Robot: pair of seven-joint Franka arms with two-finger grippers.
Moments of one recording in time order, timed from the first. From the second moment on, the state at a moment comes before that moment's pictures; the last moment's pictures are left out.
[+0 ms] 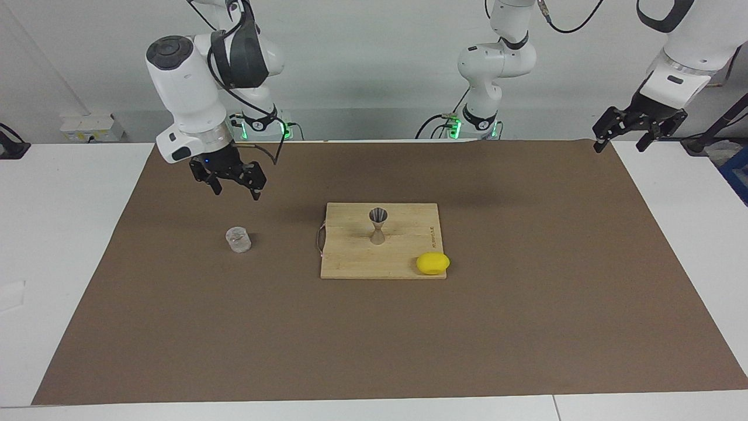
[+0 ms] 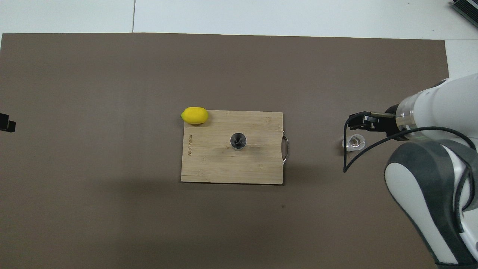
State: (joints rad) left arm 0.03 -0.04 0.05 -1.58 0.01 1.55 0.15; right arm 0.03 -0.06 0.10 -1.89 0.01 1.91 0.30
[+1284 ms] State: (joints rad) left arm 0.00 -0.04 0.04 -1.59 0.01 1.55 0.15; right arm 0.03 -0.03 0.09 -1.57 -0.03 1.53 0.23
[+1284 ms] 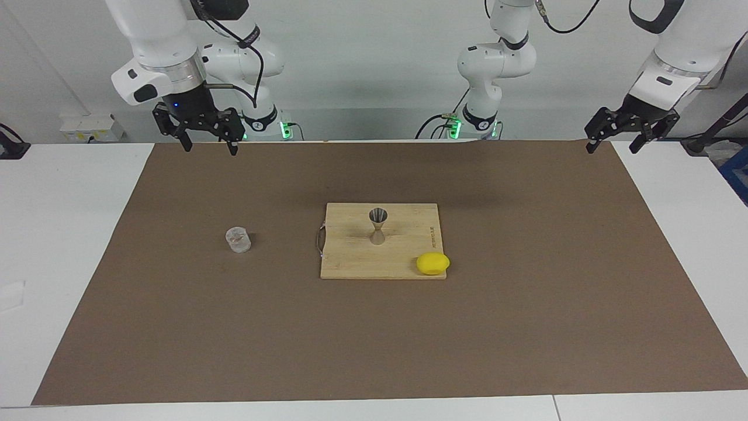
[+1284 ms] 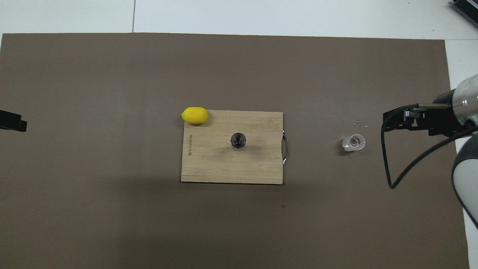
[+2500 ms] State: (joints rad) left arm -0.04 -0.04 0.03 -1.59 0.01 1.55 0.14; right arm 0.03 -0.03 0.09 -1.58 -0.03 1.52 0.20
